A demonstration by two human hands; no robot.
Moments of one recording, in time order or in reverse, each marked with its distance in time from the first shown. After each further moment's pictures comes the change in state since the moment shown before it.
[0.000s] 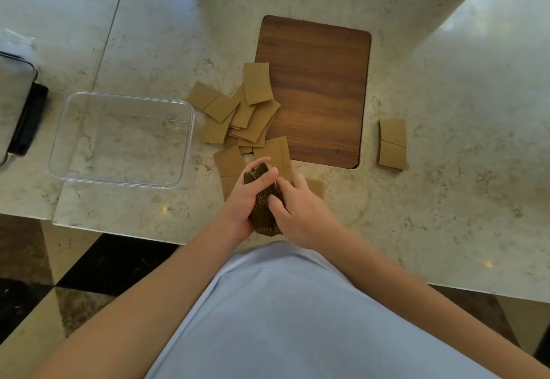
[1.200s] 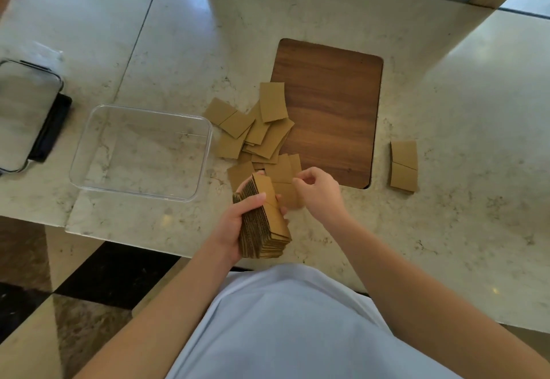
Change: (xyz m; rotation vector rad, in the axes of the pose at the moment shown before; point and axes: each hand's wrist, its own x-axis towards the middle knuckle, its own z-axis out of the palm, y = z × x) left_hand -0.011 0.004 -0.033 -0.244 -0.144 0.002; right_hand 0.057 0.011 -0.016 0.374 0.218 0.355
